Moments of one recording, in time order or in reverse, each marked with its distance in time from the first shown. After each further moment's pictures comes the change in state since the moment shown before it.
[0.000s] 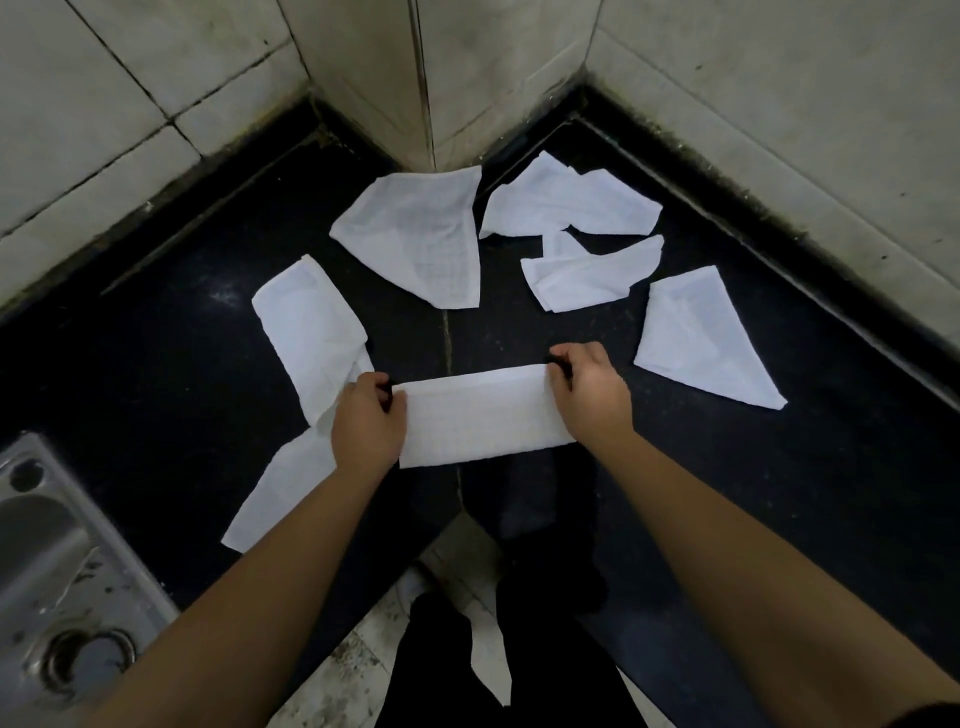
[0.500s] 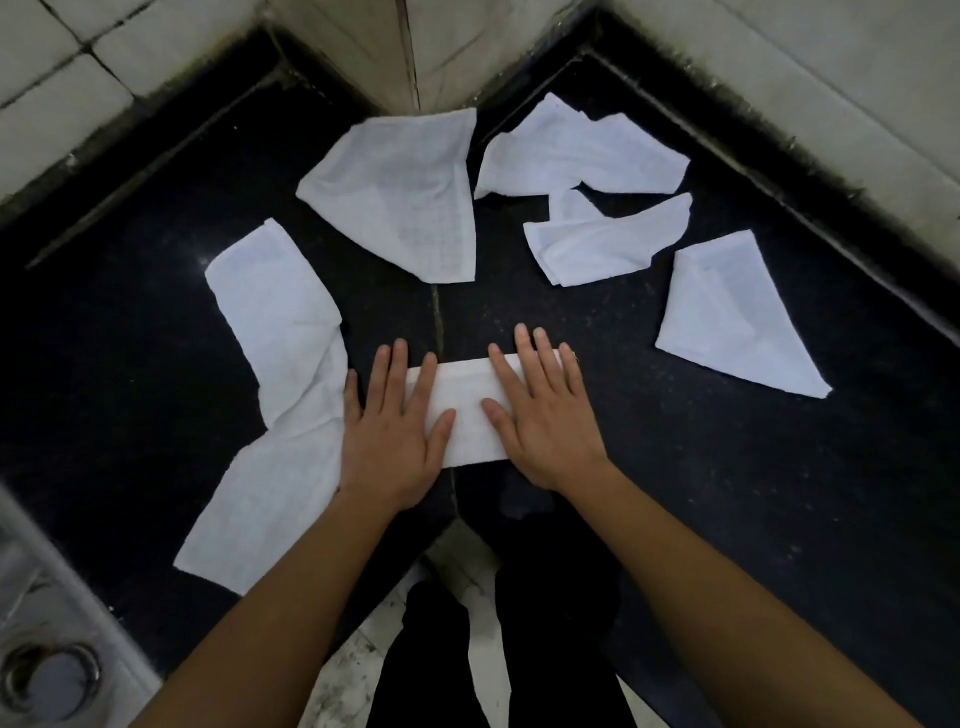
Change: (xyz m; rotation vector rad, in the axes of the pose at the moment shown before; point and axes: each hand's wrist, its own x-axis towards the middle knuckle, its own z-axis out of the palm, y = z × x) left_hand -0.011 -0.024 0.042 0.691 -0.105 0.554; right_hand -0.029 -0.006 0.050 -0.469 -0.215 -0.383
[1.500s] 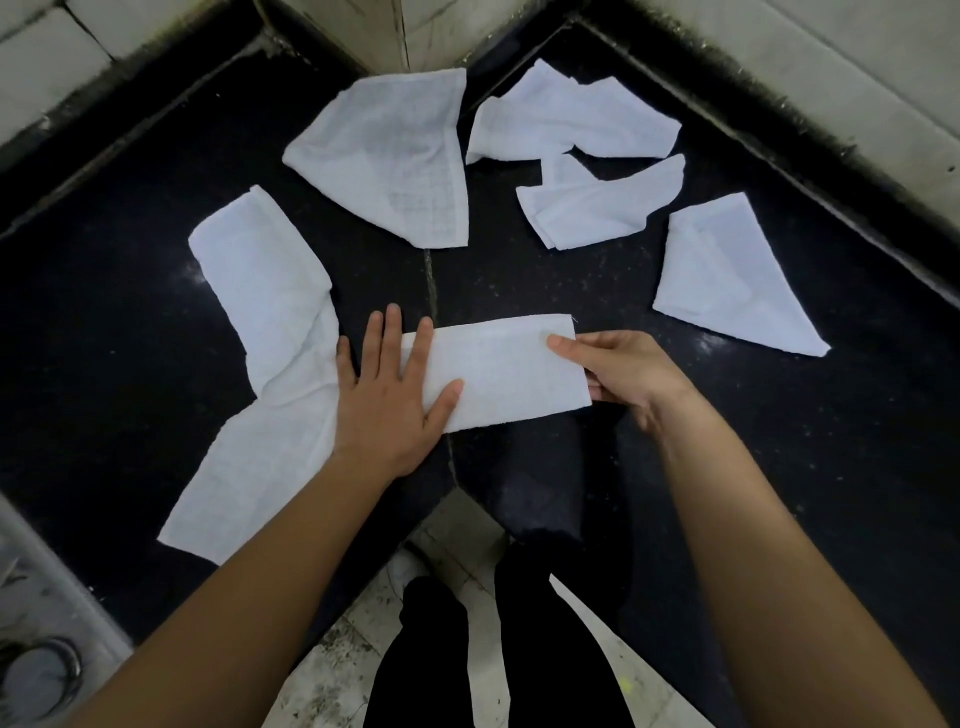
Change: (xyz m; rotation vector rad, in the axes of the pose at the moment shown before) left_hand 0.000 0.000 0.007 -0.005 0.025 -0.002; right_hand -0.014 0.043 -0.065 1.381 -0.209 0.769
